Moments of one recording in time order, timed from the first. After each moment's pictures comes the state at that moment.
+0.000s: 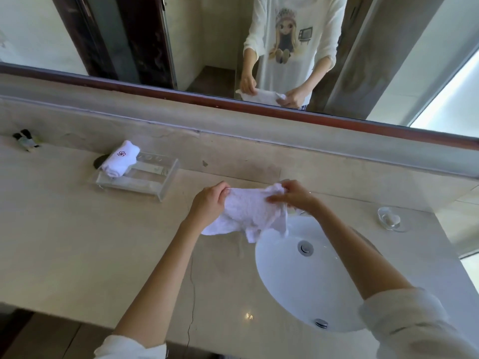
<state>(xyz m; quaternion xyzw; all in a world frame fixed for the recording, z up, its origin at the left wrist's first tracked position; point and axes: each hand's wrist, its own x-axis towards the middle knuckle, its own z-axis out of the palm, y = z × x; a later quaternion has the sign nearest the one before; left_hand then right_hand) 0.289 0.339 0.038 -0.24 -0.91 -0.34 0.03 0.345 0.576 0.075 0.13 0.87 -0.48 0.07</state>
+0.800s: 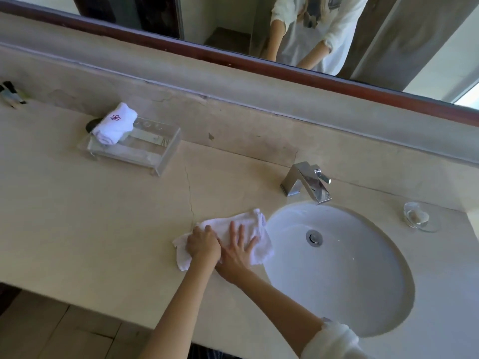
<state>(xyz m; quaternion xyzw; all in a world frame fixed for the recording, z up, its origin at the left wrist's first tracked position) 0.343 0.337 -0.103 0.06 -0.95 -0.11 -0.29 0.393 0.408 -0.148 0.07 0.98 -0.11 0.17</state>
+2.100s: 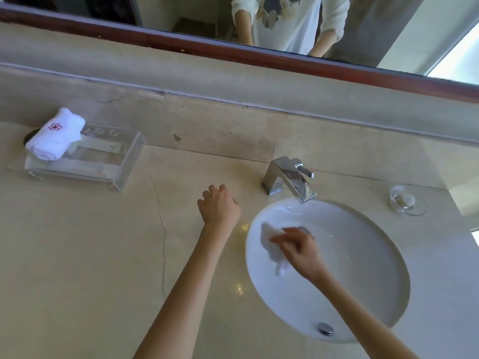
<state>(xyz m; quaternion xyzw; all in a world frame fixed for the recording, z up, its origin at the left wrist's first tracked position) 0.278 0.435 -0.044 -0.08 -0.97 -0.18 -0.12 0.427 0.590 -0.091 0.18 0.90 -0.39 0.01</state>
